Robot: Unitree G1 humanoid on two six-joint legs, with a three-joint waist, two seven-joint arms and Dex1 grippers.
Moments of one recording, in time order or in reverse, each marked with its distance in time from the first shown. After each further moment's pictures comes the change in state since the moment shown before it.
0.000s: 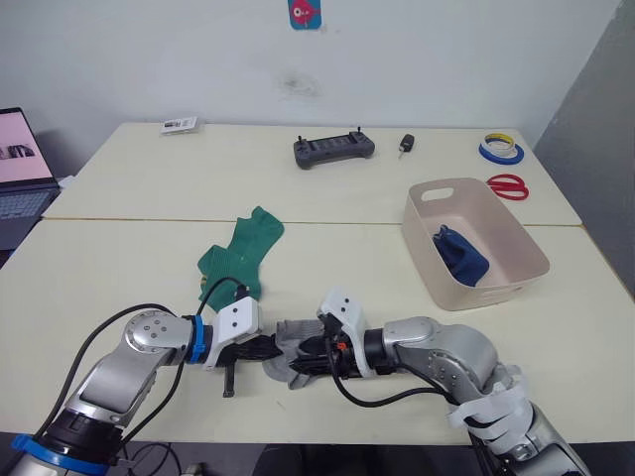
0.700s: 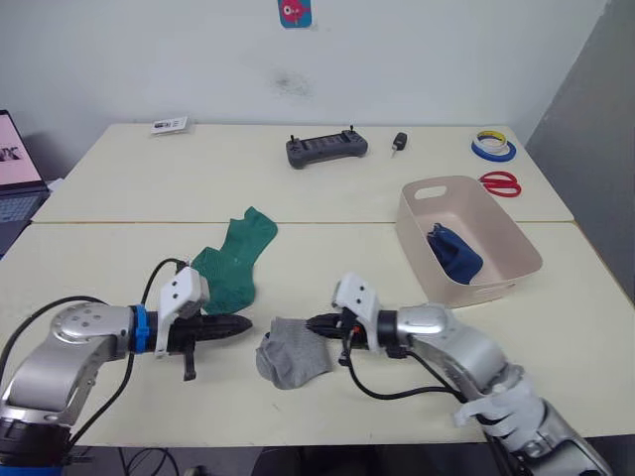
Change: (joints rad) left arm 0.039 0.100 0.273 -0.044 -0.239 0.177 -0.026; right arm -0.009 -0.023 0.116 0.205 -0.286 -0.510 0.122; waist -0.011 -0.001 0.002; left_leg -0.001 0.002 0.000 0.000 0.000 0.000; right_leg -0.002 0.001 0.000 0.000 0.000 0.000
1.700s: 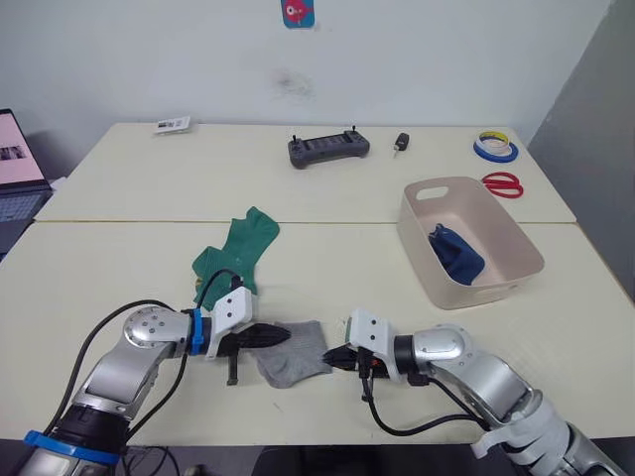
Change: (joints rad) left arm -0.046 -0.108 -0.227 0.112 0.163 -0.258 -0.031; right arm 0.141 -0.197 -0.019 -0.172 -0.088 -0.026 0.126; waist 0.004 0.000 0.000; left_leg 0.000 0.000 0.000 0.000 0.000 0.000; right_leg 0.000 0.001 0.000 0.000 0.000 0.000
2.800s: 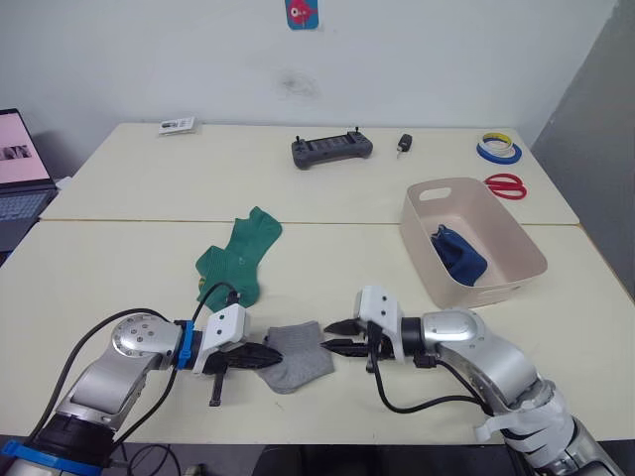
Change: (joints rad) left arm 0.054 0.017 -0.014 0.015 0.019 -0.061 -0.053; right arm -0.017 0.101 -0.161 -0.030 0.108 0.182 -0.027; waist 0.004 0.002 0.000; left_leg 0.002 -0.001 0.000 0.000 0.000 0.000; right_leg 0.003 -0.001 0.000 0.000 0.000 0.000
